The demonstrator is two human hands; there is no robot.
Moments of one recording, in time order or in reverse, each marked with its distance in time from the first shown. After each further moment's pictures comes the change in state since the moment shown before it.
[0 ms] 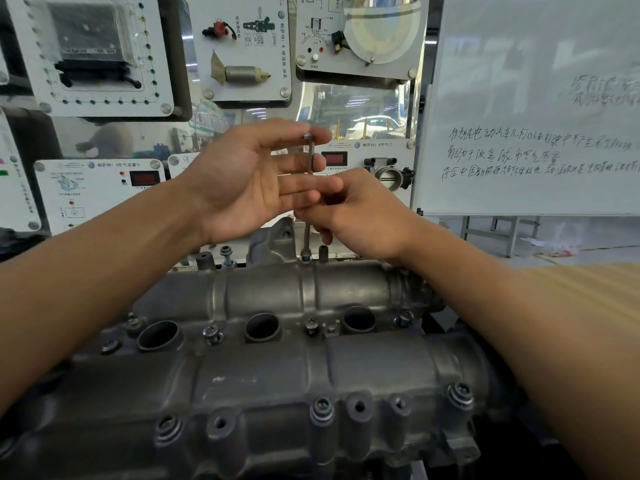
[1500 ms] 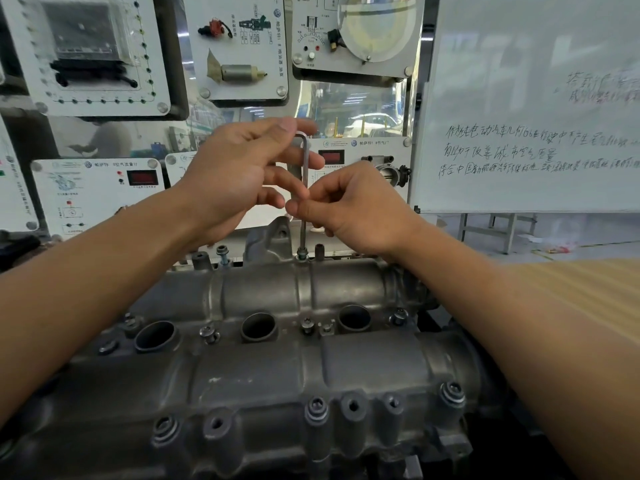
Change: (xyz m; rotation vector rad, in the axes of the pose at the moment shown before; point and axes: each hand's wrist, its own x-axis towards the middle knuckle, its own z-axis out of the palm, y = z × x) left_hand 0.000 -0.007 -0.004 0.379 0.243 0.198; right_hand -0.007 -0.002 -0.003 -0.015 0.076 -0.003
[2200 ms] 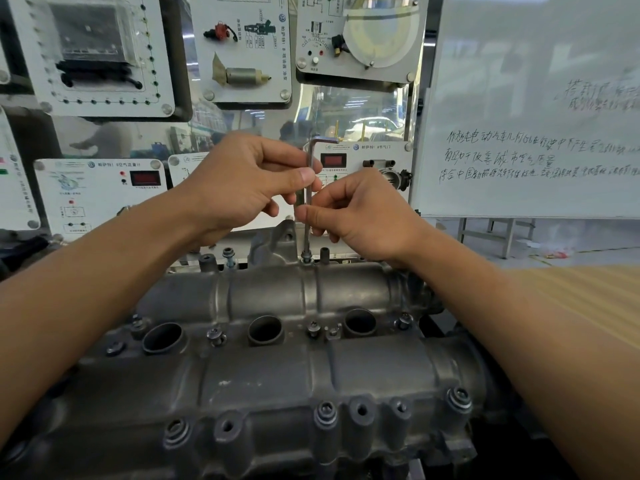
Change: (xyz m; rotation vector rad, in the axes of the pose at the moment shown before) left_hand -0.001 -0.005 -0.011 0.256 -0.037 0.033; right_hand -0.001 0.001 -0.001 -0.006 -0.005 -0.024
